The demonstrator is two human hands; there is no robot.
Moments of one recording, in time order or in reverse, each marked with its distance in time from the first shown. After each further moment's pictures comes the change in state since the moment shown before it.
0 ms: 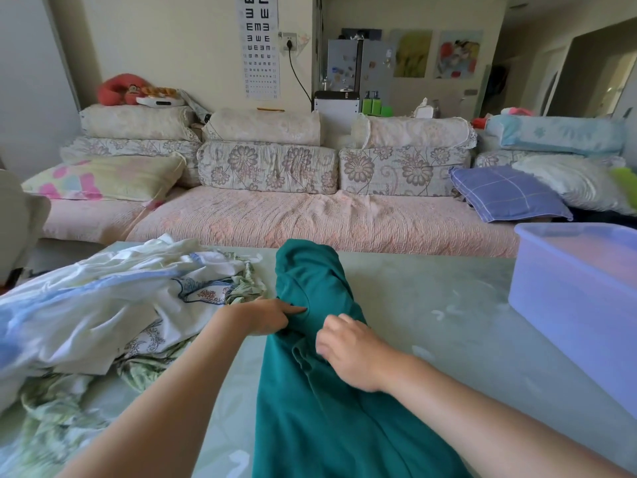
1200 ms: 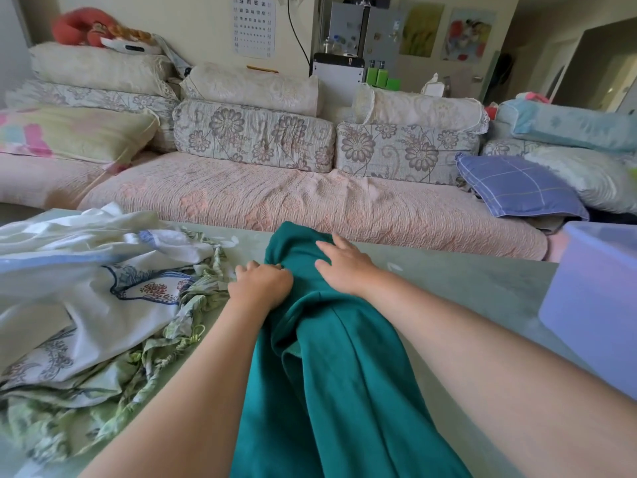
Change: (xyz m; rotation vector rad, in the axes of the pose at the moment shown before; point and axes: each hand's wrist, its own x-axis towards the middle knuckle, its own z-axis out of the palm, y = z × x) left_hand 0.123 0.011 -0.003 -0.271 0.425 -0.296; right_hand 0.168 0.123 -0.007 0.096 0.018 0.385
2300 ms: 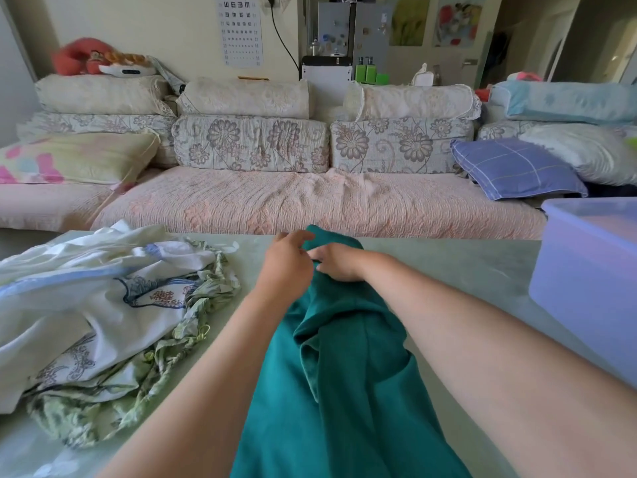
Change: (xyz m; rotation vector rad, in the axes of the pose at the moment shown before) left_hand -0.059 0.048 -0.015 -0.384 0.299 0.422; right_hand -0.006 0.006 -0.018 0.163 -0.210 -0.193
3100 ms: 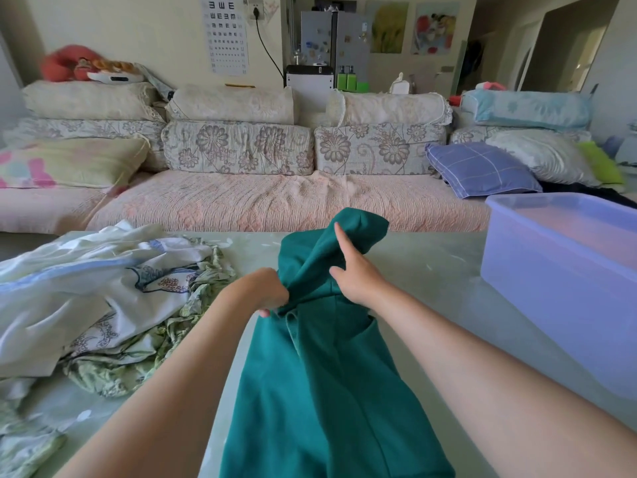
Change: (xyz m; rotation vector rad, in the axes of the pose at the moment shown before) left_hand -0.057 0.013 -0.044 0.470 -0.650 -0.257; right_hand -0.134 -0.020 0.027 0.288 0.471 0.162
